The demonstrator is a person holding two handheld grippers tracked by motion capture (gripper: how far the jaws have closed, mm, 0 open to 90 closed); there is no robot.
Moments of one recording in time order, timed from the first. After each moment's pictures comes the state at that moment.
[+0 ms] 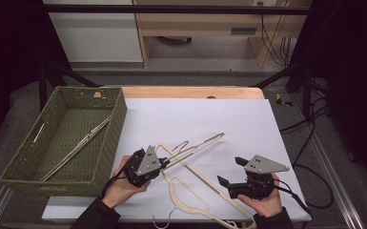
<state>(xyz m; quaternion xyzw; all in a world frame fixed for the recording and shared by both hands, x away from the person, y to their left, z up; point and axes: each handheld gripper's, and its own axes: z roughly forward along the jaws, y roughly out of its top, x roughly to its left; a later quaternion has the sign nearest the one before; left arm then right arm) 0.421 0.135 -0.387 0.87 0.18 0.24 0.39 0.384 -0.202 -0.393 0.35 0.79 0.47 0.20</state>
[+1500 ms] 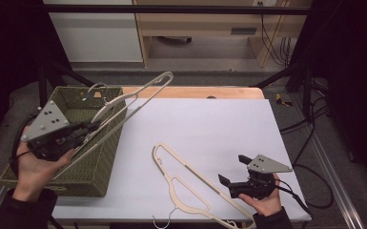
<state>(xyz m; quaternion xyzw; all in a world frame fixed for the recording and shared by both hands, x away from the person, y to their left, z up) 0.402 0.273 -0.230 0.79 0.27 0.32 0.44 0.386 -0.206 -0.396 0.36 0.77 0.49 0.21</state>
